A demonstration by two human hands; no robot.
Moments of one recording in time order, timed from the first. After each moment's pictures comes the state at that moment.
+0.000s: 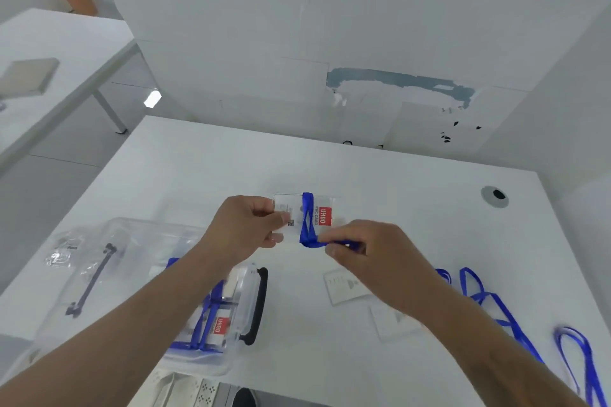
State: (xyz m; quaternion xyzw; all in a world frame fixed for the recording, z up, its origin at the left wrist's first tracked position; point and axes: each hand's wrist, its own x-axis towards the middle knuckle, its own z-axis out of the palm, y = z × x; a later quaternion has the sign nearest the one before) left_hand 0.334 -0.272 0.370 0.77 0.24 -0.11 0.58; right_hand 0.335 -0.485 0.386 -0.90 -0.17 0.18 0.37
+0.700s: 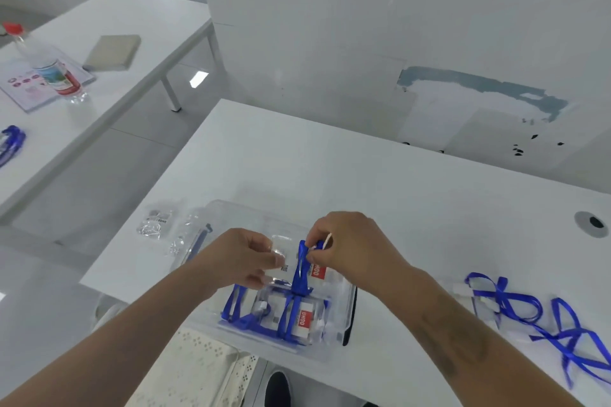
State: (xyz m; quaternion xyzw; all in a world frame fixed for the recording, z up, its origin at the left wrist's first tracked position) left_hand 0.262 -0.116 0.338 0.75 0.31 -0.24 0.53; right_hand 0.336 -0.303 0.353 -0.90 -0.29 0.22 0.23
